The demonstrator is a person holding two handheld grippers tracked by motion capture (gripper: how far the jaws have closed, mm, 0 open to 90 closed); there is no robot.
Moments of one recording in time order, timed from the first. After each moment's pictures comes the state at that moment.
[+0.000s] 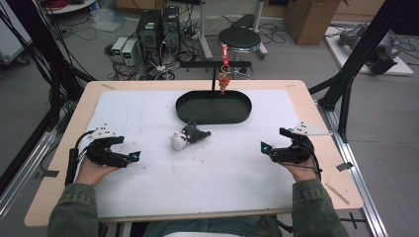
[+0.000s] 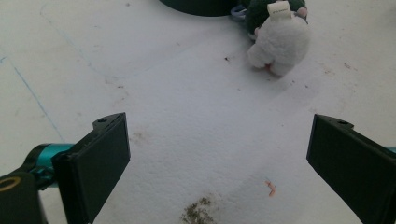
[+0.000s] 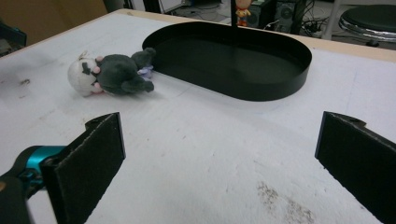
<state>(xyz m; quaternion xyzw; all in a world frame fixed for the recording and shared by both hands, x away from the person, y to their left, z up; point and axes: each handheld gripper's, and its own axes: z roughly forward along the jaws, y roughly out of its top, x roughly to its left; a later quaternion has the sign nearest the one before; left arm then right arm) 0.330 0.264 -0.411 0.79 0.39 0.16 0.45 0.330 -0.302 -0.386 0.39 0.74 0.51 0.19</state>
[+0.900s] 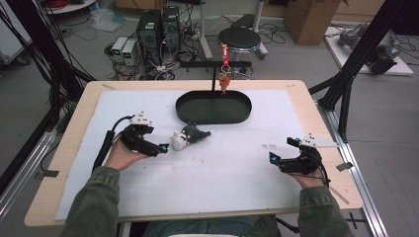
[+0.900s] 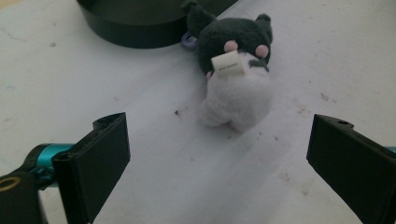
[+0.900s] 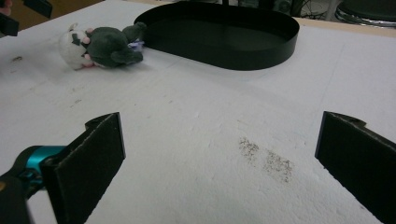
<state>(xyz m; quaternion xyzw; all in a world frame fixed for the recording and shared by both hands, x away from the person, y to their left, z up) 0.374 0.177 -0.395 0.84 0.34 0.12 0.40 0.316 -0.331 -0.414 0.39 0.75 0.50 0.19</state>
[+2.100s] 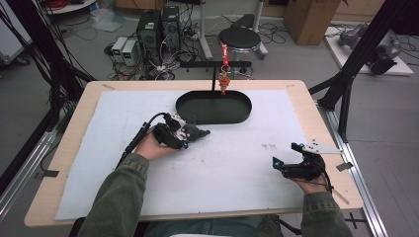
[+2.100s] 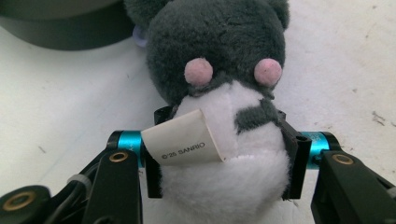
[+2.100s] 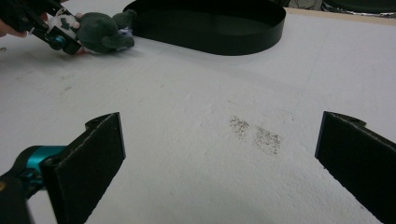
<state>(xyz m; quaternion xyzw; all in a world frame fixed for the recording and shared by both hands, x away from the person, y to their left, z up) 0.413 0.106 -0.418 0.89 0.33 0.11 0.30 0.301 -0.338 -0.421 0.41 0.74 0.49 0.20</state>
